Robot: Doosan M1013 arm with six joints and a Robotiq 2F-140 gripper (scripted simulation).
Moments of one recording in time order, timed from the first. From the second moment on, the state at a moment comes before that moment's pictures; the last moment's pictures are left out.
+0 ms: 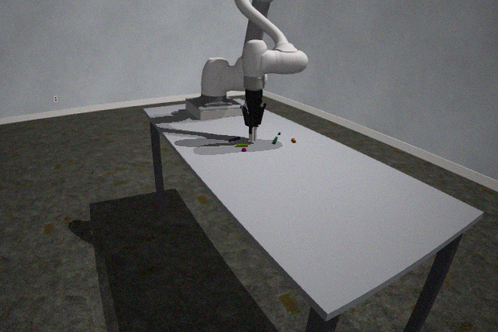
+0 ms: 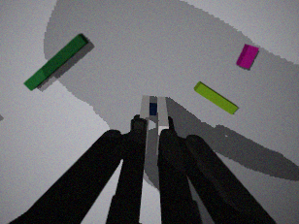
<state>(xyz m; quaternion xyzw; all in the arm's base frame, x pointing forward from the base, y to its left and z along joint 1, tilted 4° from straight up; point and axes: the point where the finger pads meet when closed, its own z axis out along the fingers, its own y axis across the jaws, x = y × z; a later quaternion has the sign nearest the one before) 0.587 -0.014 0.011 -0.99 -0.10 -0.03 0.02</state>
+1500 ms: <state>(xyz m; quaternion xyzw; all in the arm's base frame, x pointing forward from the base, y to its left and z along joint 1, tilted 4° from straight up) 0.588 -0.014 0.001 -0.99 -0.10 -0.03 0.02</state>
